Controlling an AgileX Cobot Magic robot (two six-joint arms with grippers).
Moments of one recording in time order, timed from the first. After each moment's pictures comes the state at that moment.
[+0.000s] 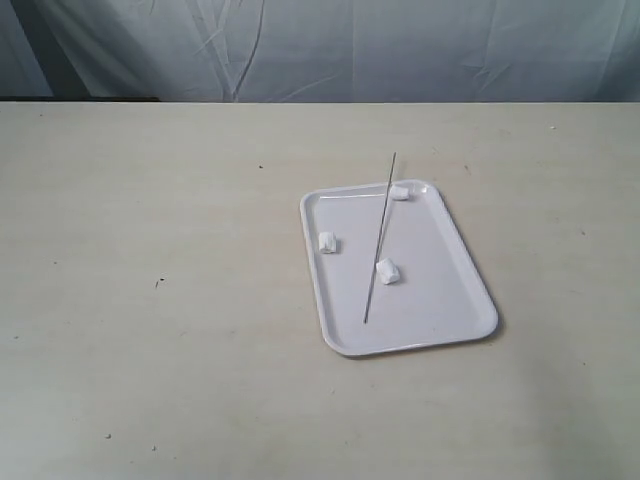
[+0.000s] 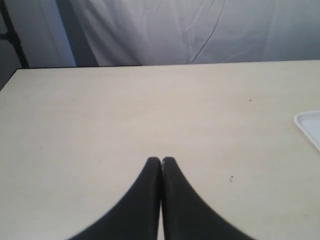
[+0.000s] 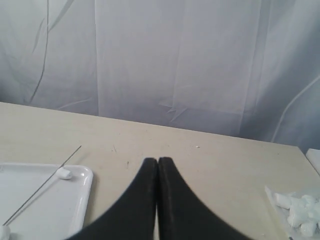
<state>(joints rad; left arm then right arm) -0.45 0.25 -0.55 0.51 0.86 -0.49 0.01 0.48 -0.26 -1.74 -0.07 1.63</state>
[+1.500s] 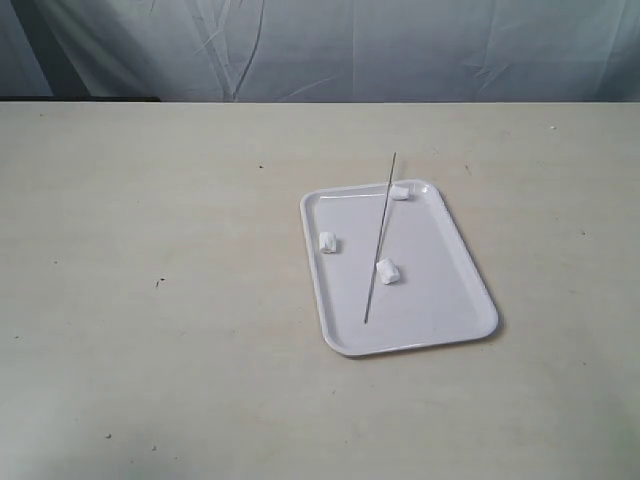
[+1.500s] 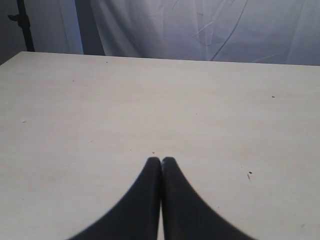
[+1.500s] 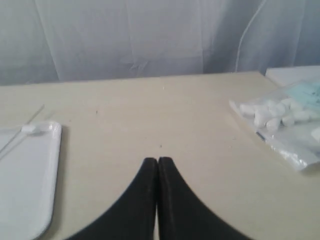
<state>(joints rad) 0.04 0.04 0.00 -0.05 0.30 0.00 -0.04 0.01 0.00 -0.16 0.31 0.18</state>
